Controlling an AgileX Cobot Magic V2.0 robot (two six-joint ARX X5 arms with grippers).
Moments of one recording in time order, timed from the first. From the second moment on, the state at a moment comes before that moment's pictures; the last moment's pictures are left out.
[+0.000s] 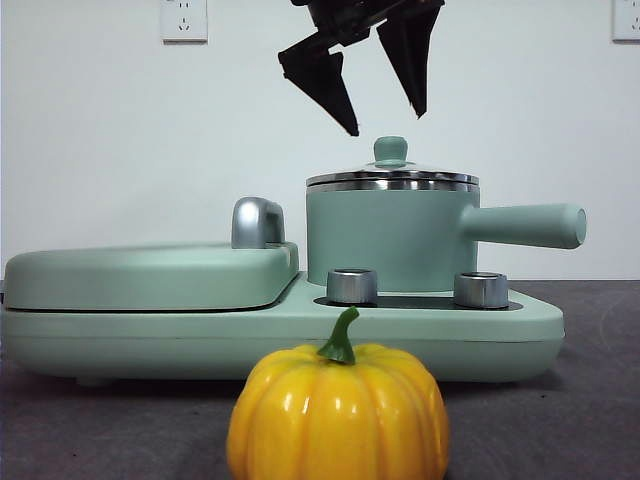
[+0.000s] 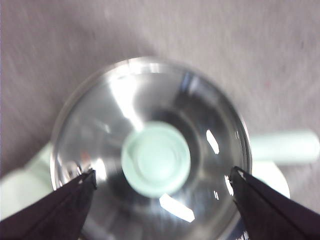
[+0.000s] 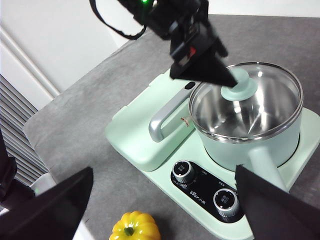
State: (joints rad) left arm -0.74 2.17 2.43 -1.24 0.08 0.06; right arm 0.05 0.69 0.95 -0.78 -0.84 0.00
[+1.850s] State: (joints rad) left arm -0.74 2.24 2.43 -1.21 0.07 0.09; right arm 0.05 0.69 0.95 -0.80 -0.84 0.00
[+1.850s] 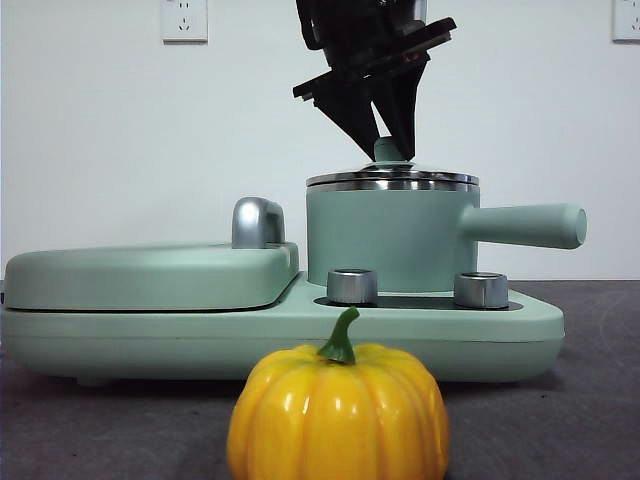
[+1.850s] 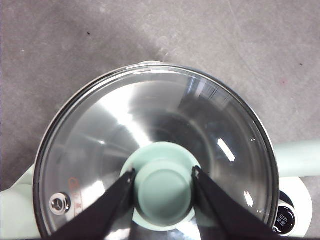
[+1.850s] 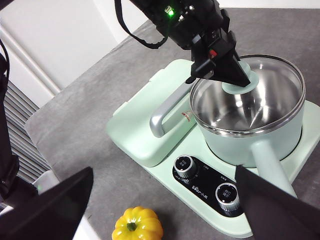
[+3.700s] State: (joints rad) left arm -0.32 2.05 2.68 -1.41 0.08 0.00; right arm 1.00 1.51 1.23 -1.03 -0.17 0.17
